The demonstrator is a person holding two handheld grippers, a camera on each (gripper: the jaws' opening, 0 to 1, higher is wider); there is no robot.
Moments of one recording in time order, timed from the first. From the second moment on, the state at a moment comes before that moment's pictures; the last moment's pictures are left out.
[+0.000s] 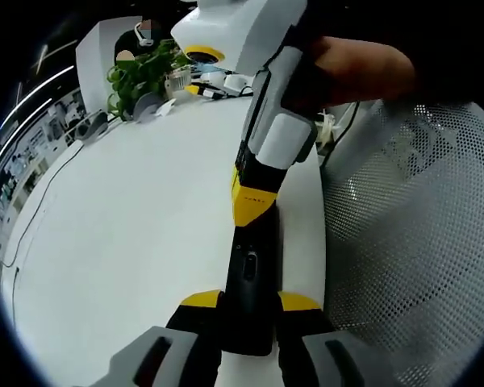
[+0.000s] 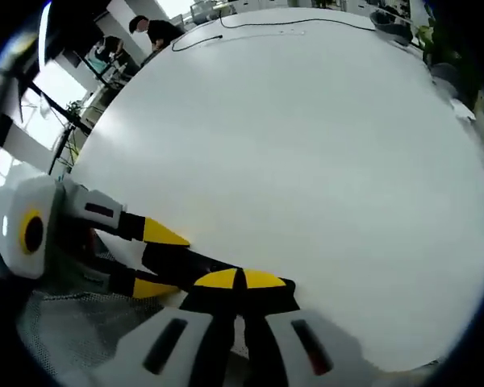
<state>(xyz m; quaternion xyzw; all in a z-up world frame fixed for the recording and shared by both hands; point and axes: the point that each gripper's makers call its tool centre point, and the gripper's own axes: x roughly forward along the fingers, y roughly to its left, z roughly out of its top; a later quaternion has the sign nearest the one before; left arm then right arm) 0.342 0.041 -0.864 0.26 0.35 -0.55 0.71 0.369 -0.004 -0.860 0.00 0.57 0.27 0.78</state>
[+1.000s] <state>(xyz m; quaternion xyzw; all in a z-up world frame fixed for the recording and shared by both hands) 0.341 0.041 -0.864 0.26 0.35 -0.55 0.71 0.348 0.004 -0.855 0.07 0.63 0.27 0.73</state>
